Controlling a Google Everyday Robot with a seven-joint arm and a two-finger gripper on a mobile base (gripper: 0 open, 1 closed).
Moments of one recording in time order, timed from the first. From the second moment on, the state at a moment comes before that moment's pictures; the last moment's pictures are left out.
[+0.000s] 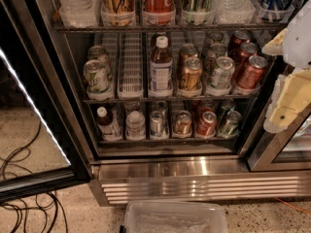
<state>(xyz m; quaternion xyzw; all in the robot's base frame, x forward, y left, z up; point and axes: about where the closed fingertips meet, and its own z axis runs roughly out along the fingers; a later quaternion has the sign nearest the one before) 0.438 -0.217 0.976 -0.60 0.78 -0.03 0.16</state>
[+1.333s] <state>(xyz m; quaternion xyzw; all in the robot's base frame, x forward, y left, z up) 0.440 -0.086 0.932 -0.50 0.81 0.13 0.29</state>
